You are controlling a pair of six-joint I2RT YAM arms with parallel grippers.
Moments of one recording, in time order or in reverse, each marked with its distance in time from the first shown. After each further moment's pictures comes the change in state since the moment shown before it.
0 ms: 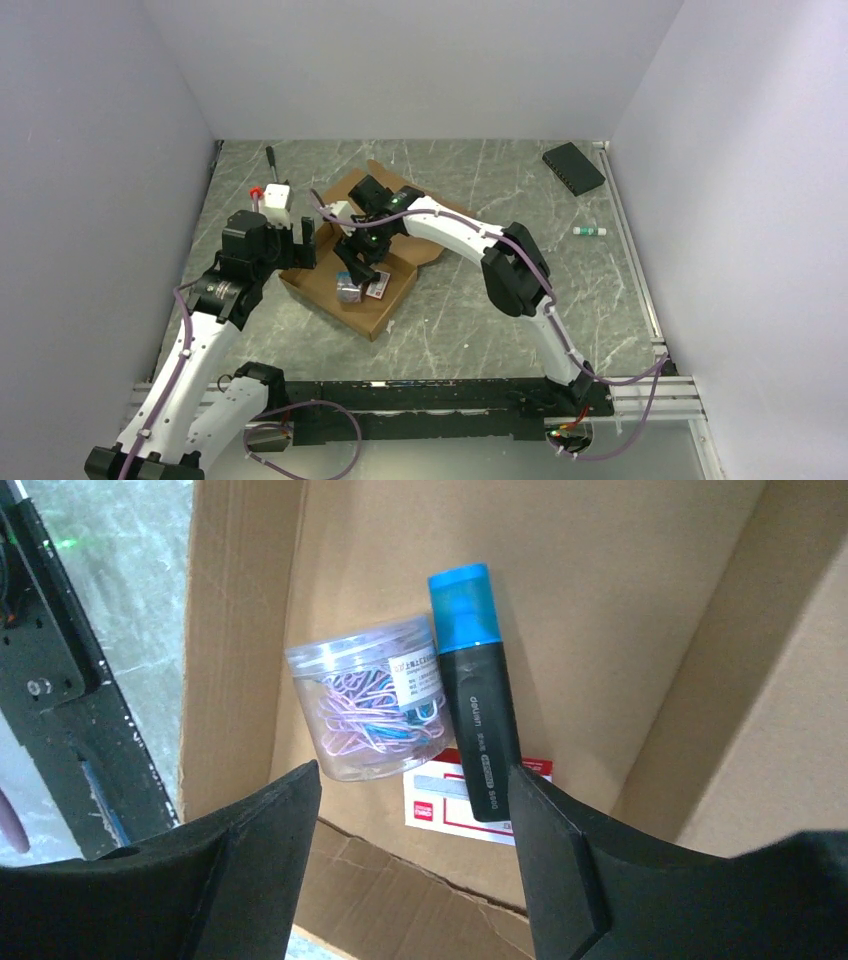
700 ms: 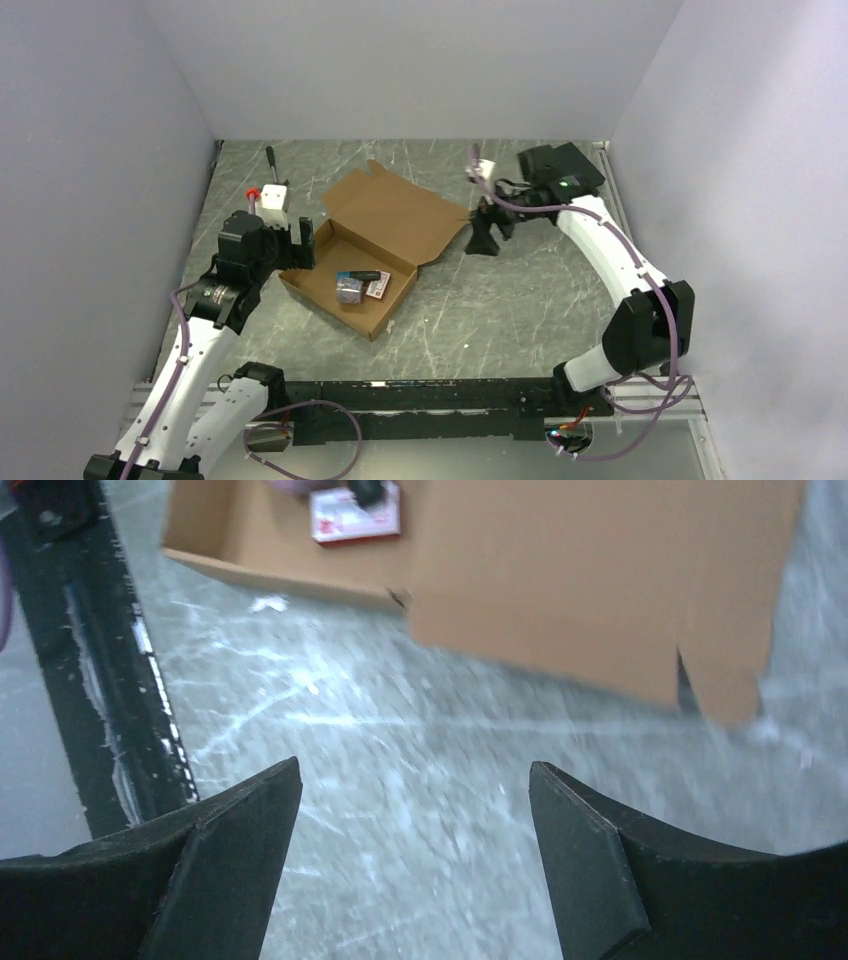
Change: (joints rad) left arm 0.003 -0.030 -0.002 0.004 0.004 0.000; right arm -0.474 -0.744 -0.552 -0.091 -0.238 -0.443
